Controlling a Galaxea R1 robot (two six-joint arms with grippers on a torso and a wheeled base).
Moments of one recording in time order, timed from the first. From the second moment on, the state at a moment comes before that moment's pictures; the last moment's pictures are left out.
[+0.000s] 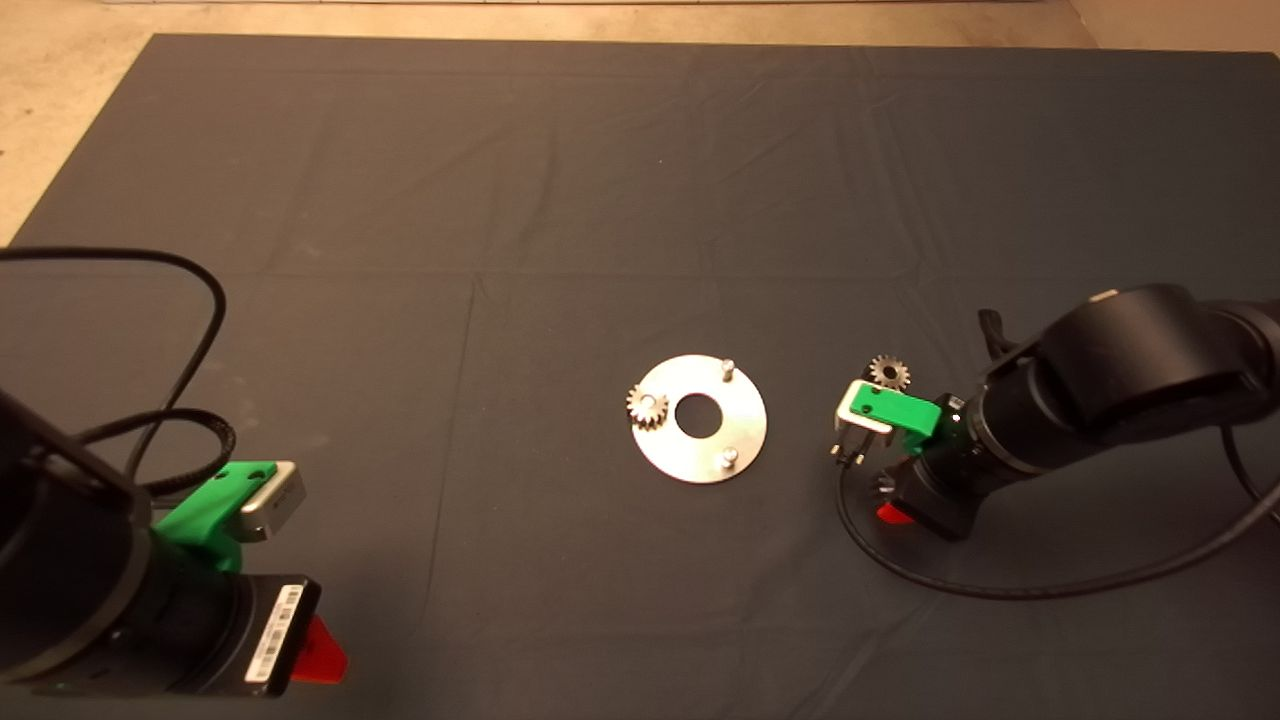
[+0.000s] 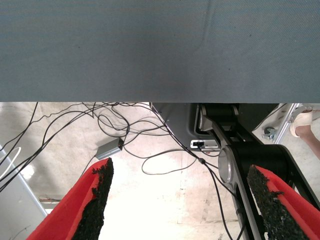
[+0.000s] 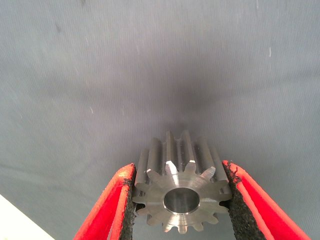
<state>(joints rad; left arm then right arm) -0.51 2.04 -0.34 0.02 1.53 -1.72 0.26 2.37 -0.73 -0.36 -1.53 0.74</state>
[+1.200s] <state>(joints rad) -0.51 2.04 -0.34 0.02 1.53 -1.72 0.33 2.79 -1.03 -0.29 -1.53 0.76</state>
